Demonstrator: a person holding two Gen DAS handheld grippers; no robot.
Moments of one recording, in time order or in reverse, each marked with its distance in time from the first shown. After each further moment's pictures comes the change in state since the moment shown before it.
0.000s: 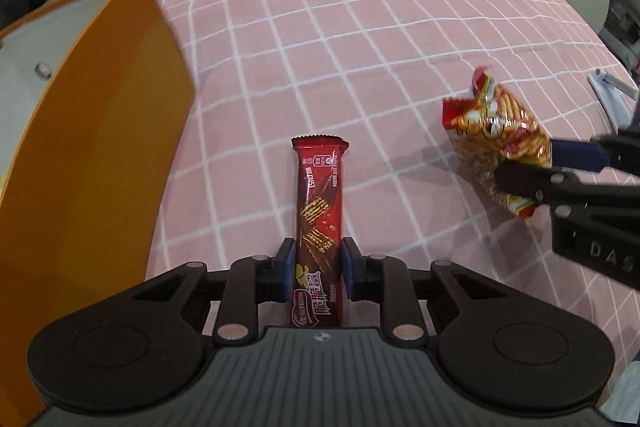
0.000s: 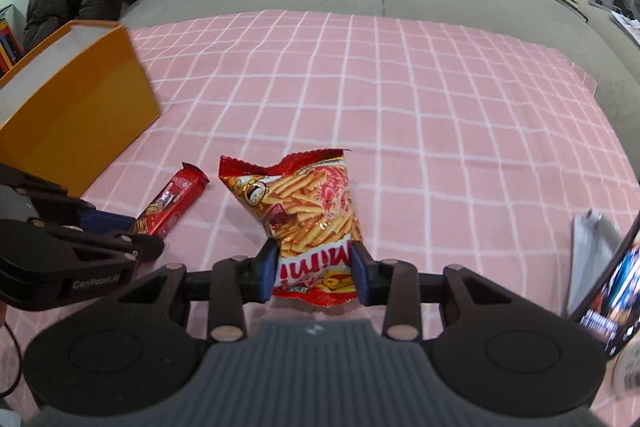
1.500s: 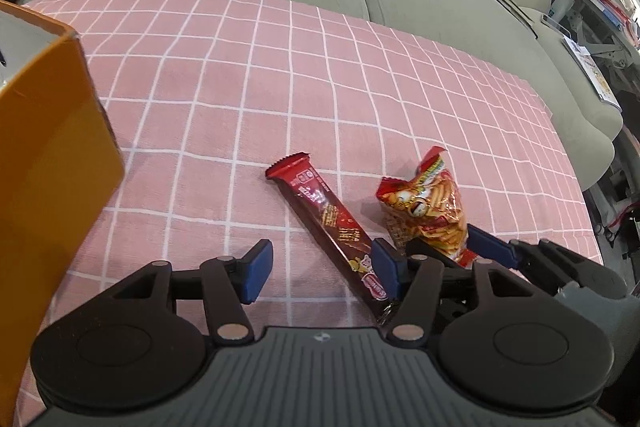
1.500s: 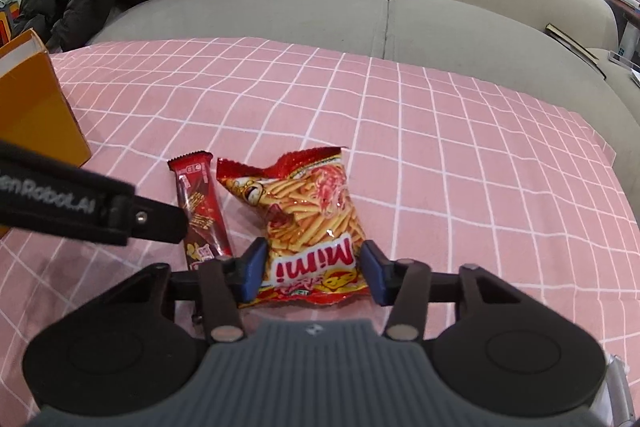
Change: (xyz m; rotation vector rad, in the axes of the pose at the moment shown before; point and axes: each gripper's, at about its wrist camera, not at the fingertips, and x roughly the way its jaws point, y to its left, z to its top) left arm 0.035 -0.001 0.095 -0.368 -0.134 -0.149; right arm 0.063 -0.049 0.053 -0.102 -0.110 -0.026
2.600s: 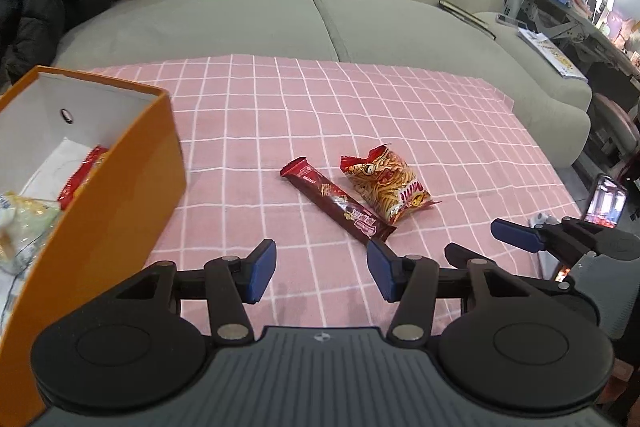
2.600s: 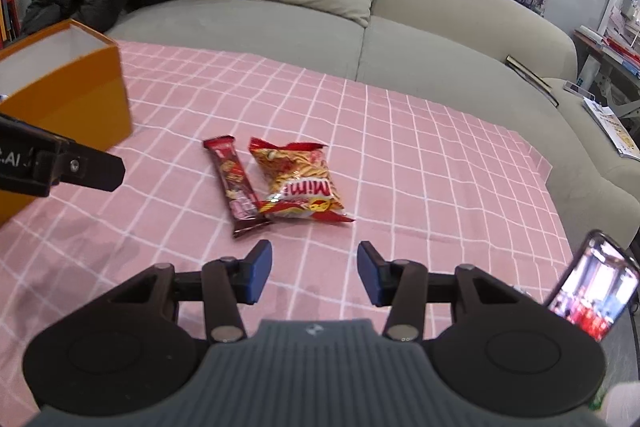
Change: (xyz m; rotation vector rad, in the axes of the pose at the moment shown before) left arm -0.100 -0.007 -0.053 0.177 -0.143 0.030; right arm -0.094 0.028 -0.033 -0.070 -0.034 -0.132
